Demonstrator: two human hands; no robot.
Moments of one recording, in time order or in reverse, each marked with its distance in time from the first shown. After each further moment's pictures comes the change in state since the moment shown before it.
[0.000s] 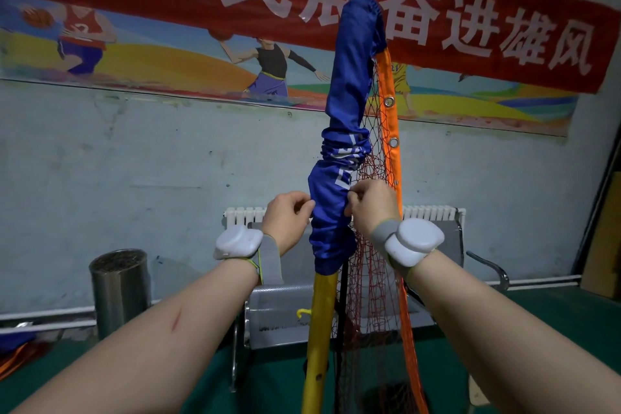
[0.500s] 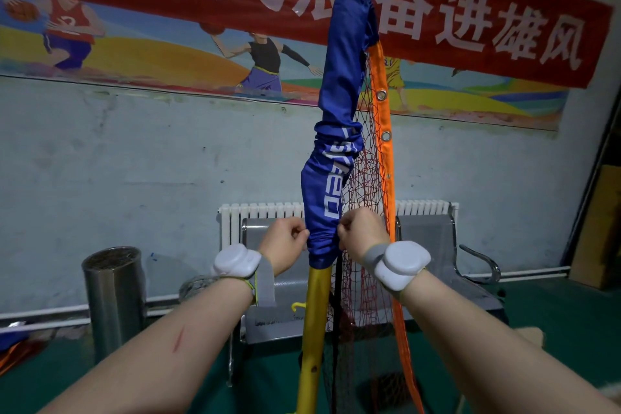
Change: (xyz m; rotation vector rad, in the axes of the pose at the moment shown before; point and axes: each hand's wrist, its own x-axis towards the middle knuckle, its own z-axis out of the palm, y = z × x) left_hand -0.024 -0.026 0.013 0.073 -0.213 -0.069; right_hand -0.026 0.028 0.022 -0.134 -0.189 0.012
